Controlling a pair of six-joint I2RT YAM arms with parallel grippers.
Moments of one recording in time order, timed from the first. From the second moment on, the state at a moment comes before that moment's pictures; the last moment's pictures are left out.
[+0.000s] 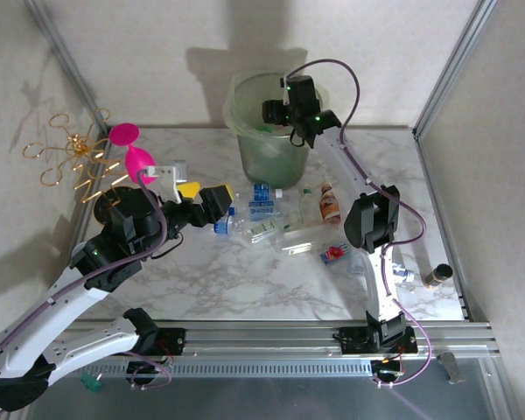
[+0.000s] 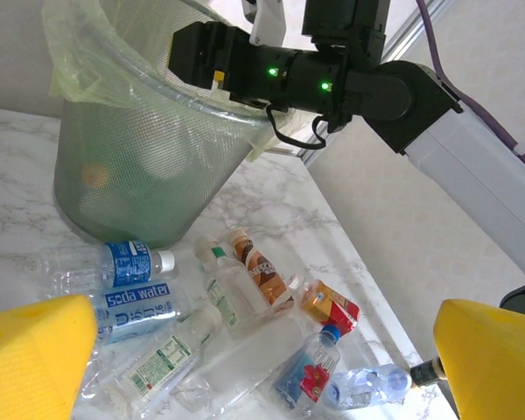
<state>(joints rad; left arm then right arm) -0.73 0.84 1.06 -0.40 -0.14 -0.60 0.46 2.24 2.31 -0.56 0.06 0.21</state>
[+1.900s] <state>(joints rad) -0.44 1.61 0.96 -0.44 -0.05 -1.48 0.50 0.80 0.96 -0.23 0.08 0.37</state>
